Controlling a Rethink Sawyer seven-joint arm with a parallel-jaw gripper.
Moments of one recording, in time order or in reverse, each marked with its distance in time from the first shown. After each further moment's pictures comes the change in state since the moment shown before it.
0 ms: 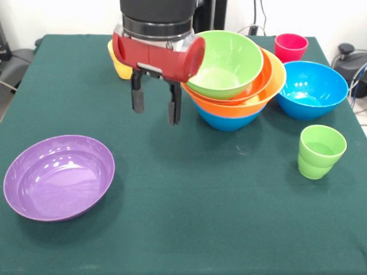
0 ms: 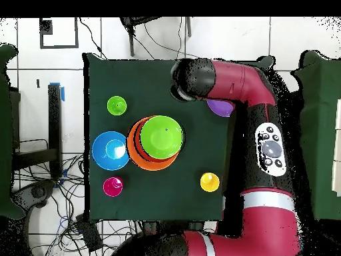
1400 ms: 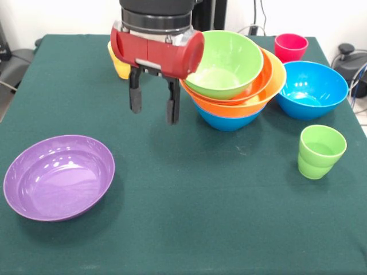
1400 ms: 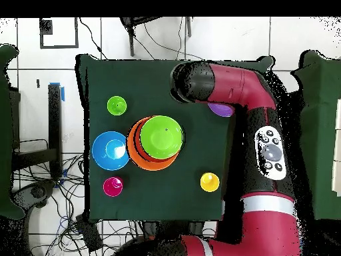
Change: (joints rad) arm 0.002 -0.011 -0.007 0.029 0.000 -0.068 0.000
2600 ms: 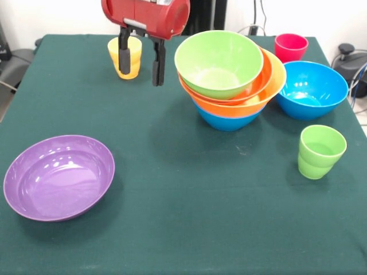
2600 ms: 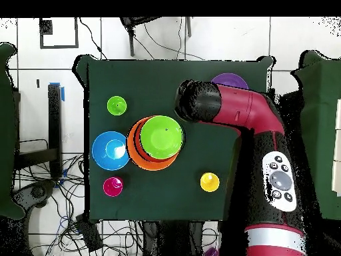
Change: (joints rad) arm 0.002 -0.117 -0.083 0.184 0.052 -0.066 0.000
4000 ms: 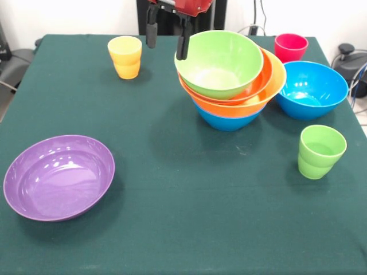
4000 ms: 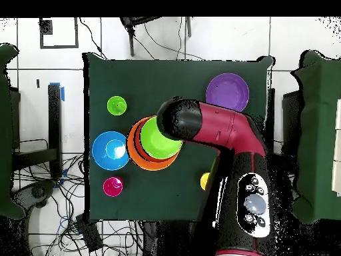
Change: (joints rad) arm 0.135 -0.058 -0.166 0.136 0.132 -0.037 0.000
